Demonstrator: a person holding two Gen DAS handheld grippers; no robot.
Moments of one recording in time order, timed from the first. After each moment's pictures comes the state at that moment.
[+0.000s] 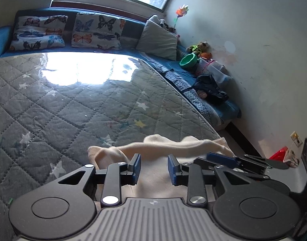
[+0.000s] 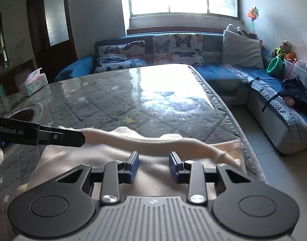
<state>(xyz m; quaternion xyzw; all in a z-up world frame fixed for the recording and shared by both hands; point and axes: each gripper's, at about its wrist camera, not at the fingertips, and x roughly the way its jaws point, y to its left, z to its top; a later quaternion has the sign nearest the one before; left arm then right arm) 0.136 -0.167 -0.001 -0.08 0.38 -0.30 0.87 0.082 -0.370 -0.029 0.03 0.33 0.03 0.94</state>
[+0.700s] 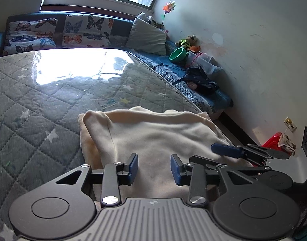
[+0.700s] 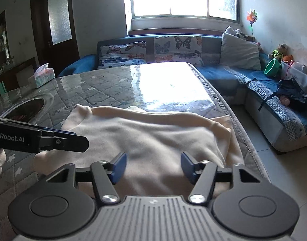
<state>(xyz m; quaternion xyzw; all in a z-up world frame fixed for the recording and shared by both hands) 0.081 -0.163 -0.010 -0.06 0.37 -0.32 0.87 0.021 -0.358 -0.027 0.02 0.32 0.02 0.95</state>
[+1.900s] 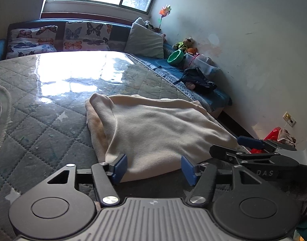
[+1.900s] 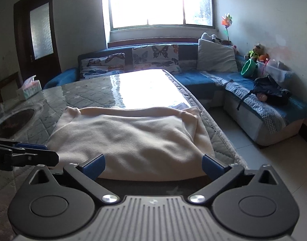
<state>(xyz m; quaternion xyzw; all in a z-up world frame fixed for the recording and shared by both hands) 0.031 -0.144 -0.012 -0.05 0.35 -0.32 0.88 -0.034 -0.369 -0.024 0.06 0.29 -0.04 0.95</state>
